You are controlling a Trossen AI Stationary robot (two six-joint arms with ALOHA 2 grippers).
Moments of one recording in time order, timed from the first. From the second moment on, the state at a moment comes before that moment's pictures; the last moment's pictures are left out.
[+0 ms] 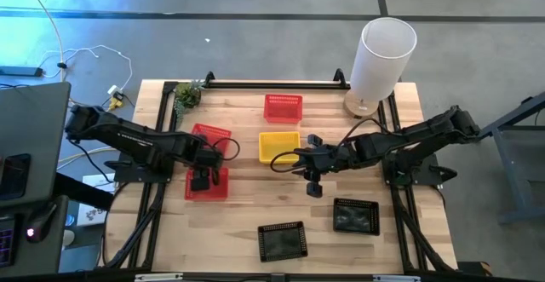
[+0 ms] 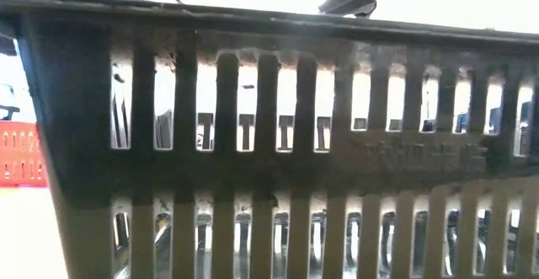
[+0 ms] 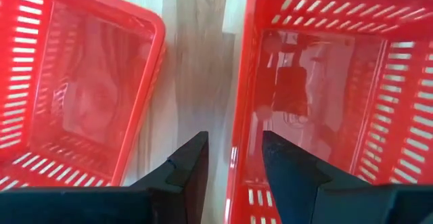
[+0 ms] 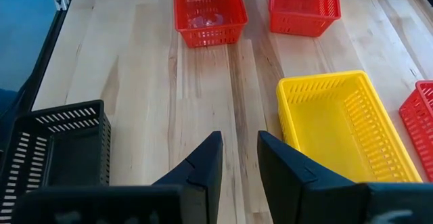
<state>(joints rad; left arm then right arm) -0.03 1.24 0.75 -0.97 -0.10 -0.29 0.24 1.42 1.12 -0.42 0.18 0.21</state>
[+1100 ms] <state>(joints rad) -0.03 1.35 0.75 -0.92 -0.02 -0.20 0.24 1.42 1.12 -0.44 0.18 0.23</state>
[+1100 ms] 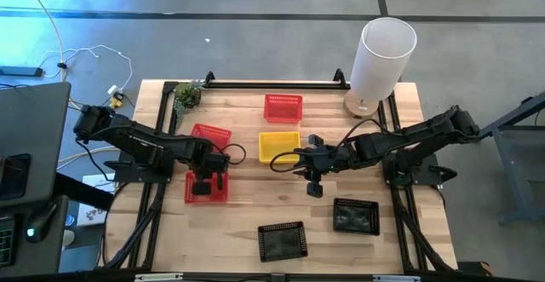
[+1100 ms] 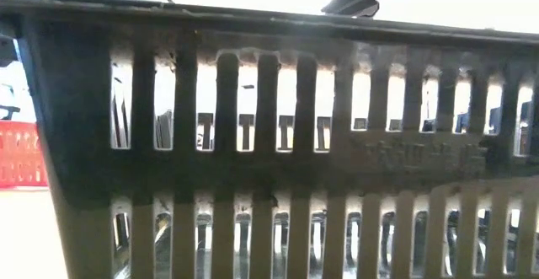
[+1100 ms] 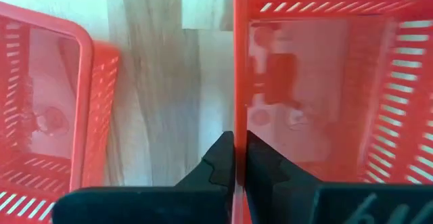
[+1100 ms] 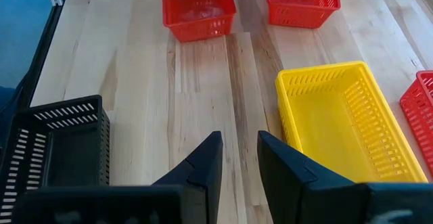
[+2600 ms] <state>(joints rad) 0.52 1.34 1.20 -1.33 -0.17 0.70 0.24 1.42 1.12 -0.46 0.20 0.23</state>
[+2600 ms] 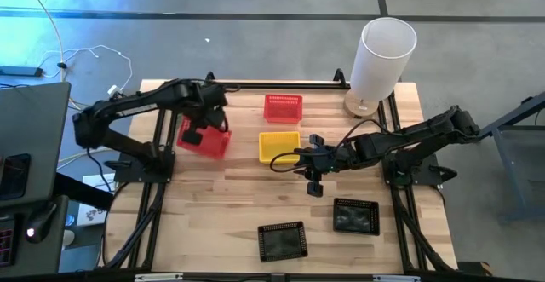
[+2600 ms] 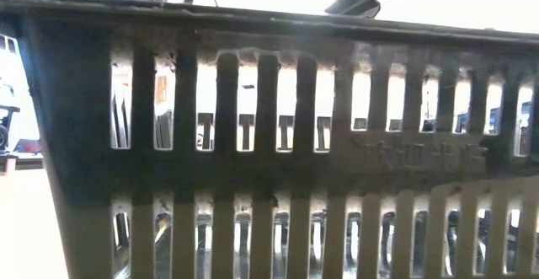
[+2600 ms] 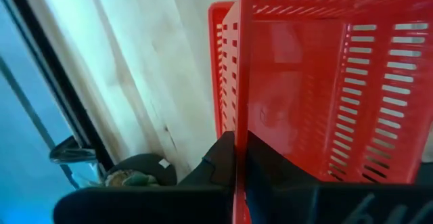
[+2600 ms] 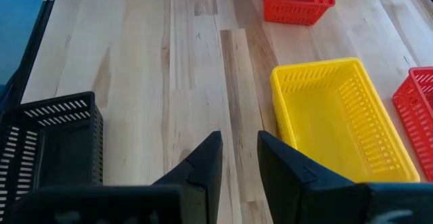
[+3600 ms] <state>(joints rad) 0.69 1.61 1.20 -1.27 0.01 0.76 0.29 1.42 1.12 -0.50 0.23 0.22</state>
